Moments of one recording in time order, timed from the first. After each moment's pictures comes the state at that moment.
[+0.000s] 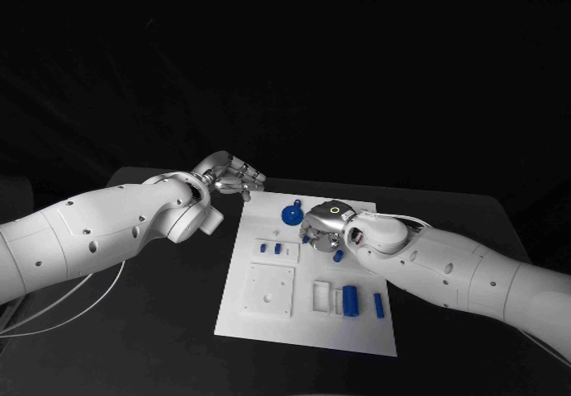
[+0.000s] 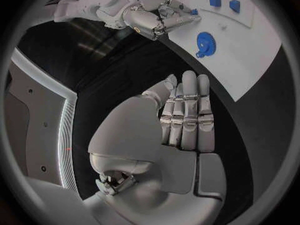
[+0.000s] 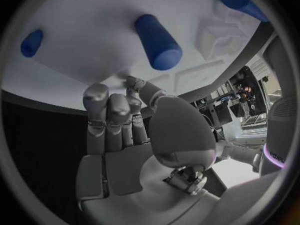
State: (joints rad) left arm 1.31 -0.74 -0.11 1.32 -0.61 -0.34 0.05; left_hand 1.41 -0.05 0.33 -0.13 0.07 1.11 0.13 0.06 0.06 1.18 0.09 0.06 0.06 1.23 0.00 0.76 0.33 0.09 1.16 -0.02 0.14 1.31; right arm 1.07 -0.46 -0.02 1.10 -1.89 -0.25 0.02; right_hand 1.25 -0.09 0.49 -0.28 0.28 1.14 0.07 0.06 0.06 1.23 -0.02 1.08 1.07 1.46 -0.08 1.00 1.14 0.07 1.47 -0.10 0.76 1.31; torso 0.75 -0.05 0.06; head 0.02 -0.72
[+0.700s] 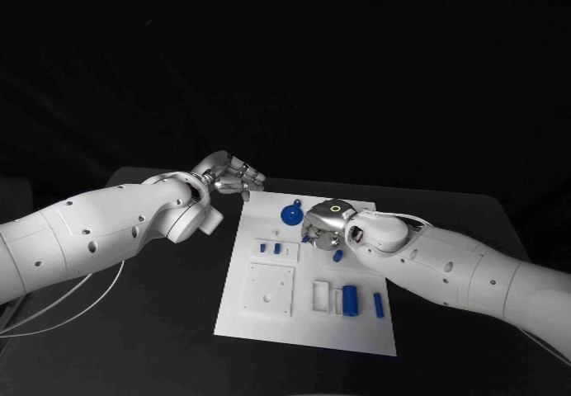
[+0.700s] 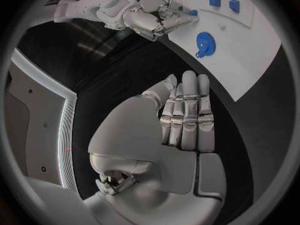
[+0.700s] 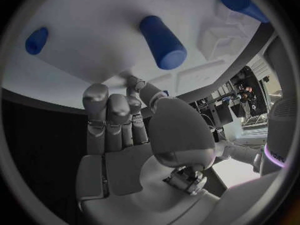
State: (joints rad) left arm 1.31 -0.74 -0.11 1.32 -0.62 -0.34 0.05; left_hand 1.41 -0.05 0.33 -0.13 0.07 1.11 0.13 0.06 0.06 1.18 0.09 0.06 0.06 1.23 0.00 0.76 0.33 0.09 1.16 -0.02 0.14 1.31; right arm 1.08 -0.46 -0.02 1.09 -1.89 -0.25 0.02; right_hand 1.26 -0.10 0.41 -0.28 0.19 1.20 0.07 0.05 0.06 1.23 -0.02 1.08 1.07 1.45 -0.08 1.01 1.14 0.07 1.46 -0.09 0.77 1.31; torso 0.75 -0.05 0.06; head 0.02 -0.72
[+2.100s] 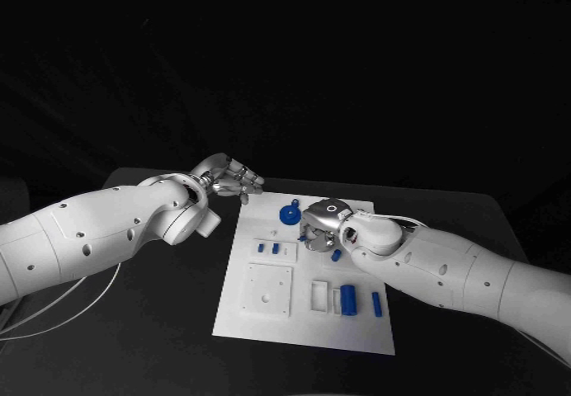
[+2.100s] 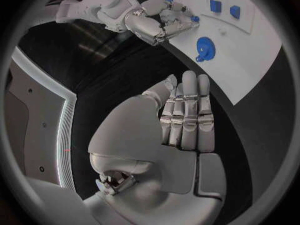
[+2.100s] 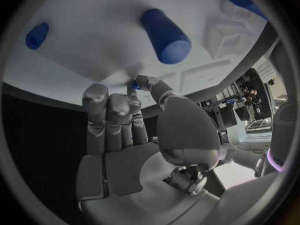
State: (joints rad) left arm 1.31 -0.75 -0.11 1.34 -0.62 -0.32 0.04; left_hand 1.42 -0.05 0.34 -0.13 0.07 1.10 0.13 0.06 0.06 1.19 0.09 0.06 0.06 1.23 0.00 0.76 0.33 0.09 1.16 -0.02 0.15 1.31; right arm 1.07 -0.46 -0.02 1.11 -1.93 -0.27 -0.06; right_hand 1.13 -0.13 0.42 -0.23 0.69 1.23 0.06 0.06 0.07 1.23 -0.03 1.07 1.07 1.46 -0.08 1.01 1.15 0.07 1.47 -0.10 0.78 1.31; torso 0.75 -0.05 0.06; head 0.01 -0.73
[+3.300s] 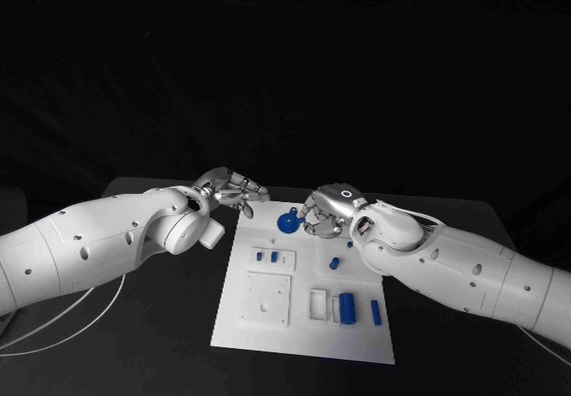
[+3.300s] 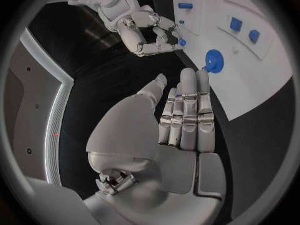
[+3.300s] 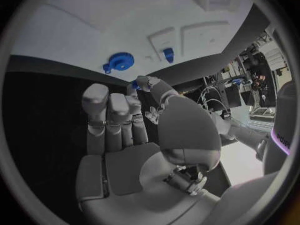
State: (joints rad) left arm 1.31 -0.75 -0.11 1.36 -0.43 -0.28 0.02; left_hand 1.36 -0.06 0.22 -0.02 0.07 1.07 0.13 0.06 0.06 1.19 0.08 0.06 0.06 1.34 -0.01 0.72 0.32 0.09 1.29 -0.03 0.07 1.16; right arm 1.07 -0.57 0.10 1.31 -1.85 -0.36 -0.12; right_hand 1.13 -0.14 0.43 -0.20 0.70 1.23 0.06 0.06 0.07 1.24 -0.03 1.07 1.08 1.46 -0.09 1.01 1.16 0.07 1.46 -0.11 0.80 1.31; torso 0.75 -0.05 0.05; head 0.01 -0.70
